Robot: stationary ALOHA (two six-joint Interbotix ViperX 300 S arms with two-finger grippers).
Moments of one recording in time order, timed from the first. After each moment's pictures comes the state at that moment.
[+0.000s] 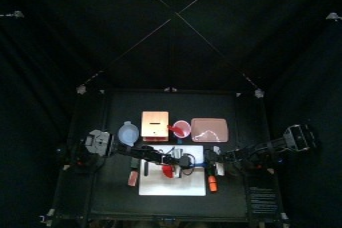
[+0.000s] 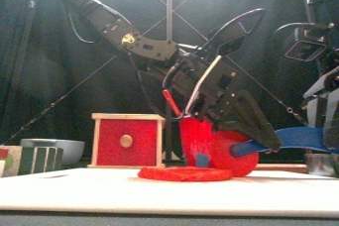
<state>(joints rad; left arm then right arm) -0.09 0.52 0.22 -0.08 -0.12 0.10 0.13 -0.42 1.27 -0.06 -0.14 0.21</state>
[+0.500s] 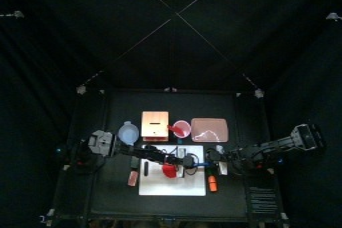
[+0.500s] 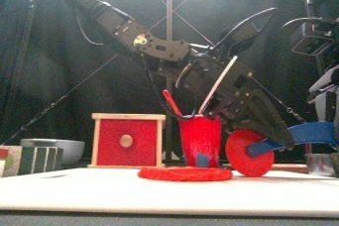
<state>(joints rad) -0.07 0.52 0.17 -0.04 -0.09 0.10 0.12 -0.59 1.28 -0.09 0.00 0.21</state>
